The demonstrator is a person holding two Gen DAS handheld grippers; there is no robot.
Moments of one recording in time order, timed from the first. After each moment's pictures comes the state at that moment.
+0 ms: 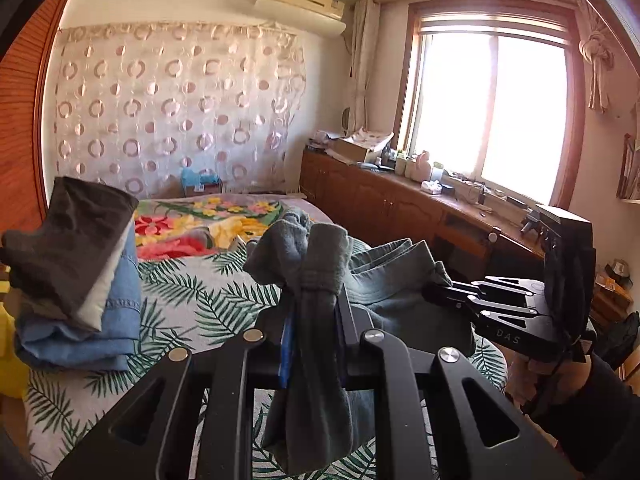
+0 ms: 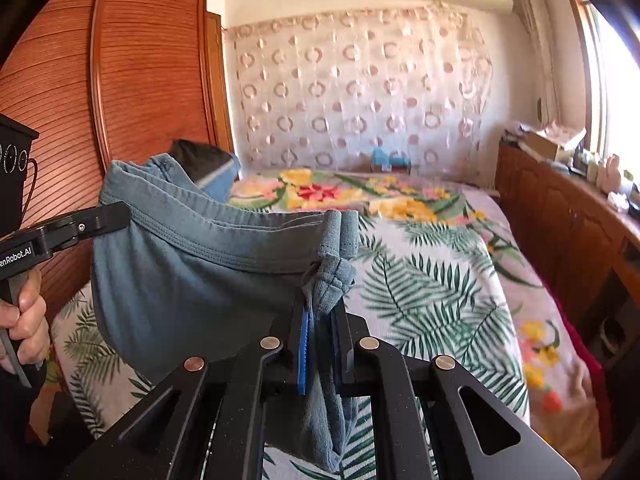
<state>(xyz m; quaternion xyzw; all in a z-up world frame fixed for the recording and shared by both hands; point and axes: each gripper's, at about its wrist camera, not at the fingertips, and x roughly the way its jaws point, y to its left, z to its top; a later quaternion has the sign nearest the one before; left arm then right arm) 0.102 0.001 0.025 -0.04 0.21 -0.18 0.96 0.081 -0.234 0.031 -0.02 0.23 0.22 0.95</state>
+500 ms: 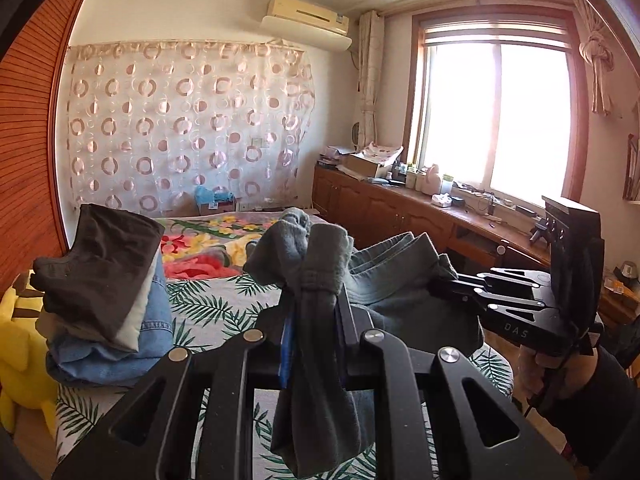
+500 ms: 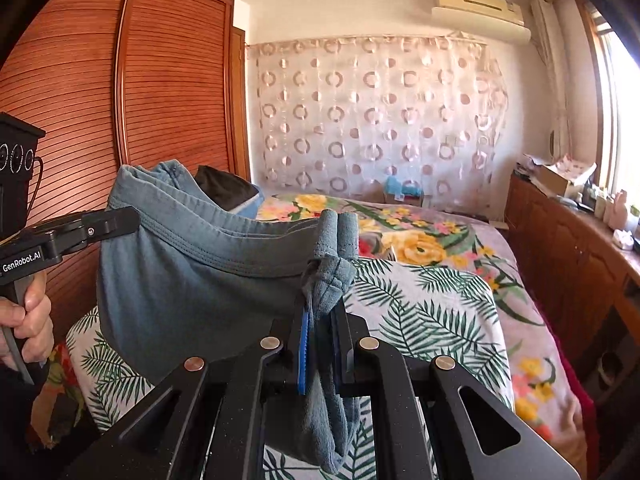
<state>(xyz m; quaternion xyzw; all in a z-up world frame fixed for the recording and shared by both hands) 0.095 0.027 0.039 -0.03 0.19 -0.16 0.97 0.085 -0.226 0.037 -0.04 0.20 0.24 0.95</state>
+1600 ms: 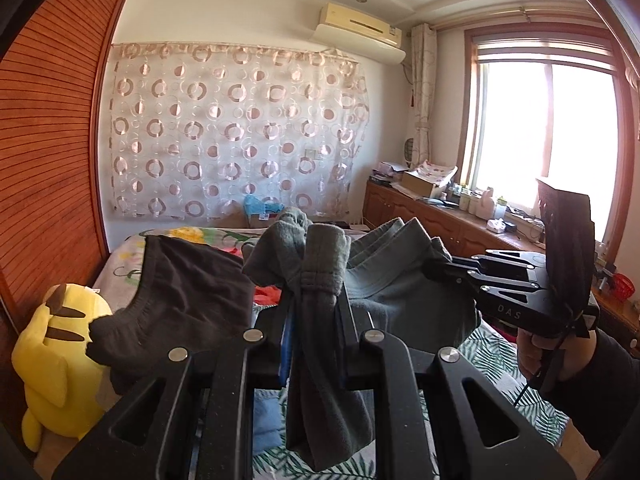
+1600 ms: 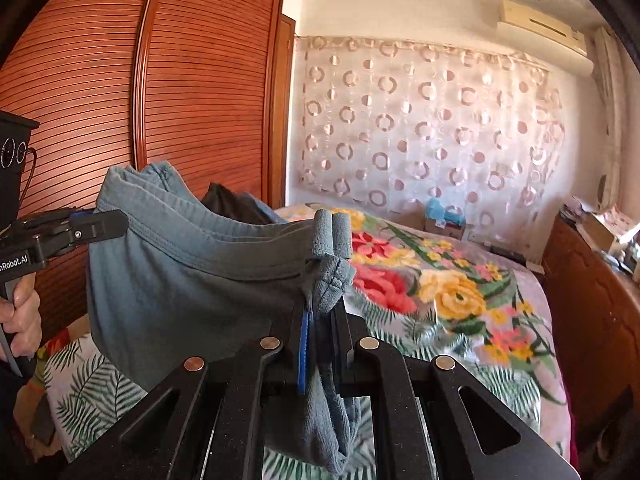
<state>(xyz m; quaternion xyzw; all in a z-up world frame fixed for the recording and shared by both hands) 0.176 0.128 0.055 -0.05 0.17 -0.08 0.98 0.225 -0.165 0.064 -0.10 0.17 0.31 0.93</state>
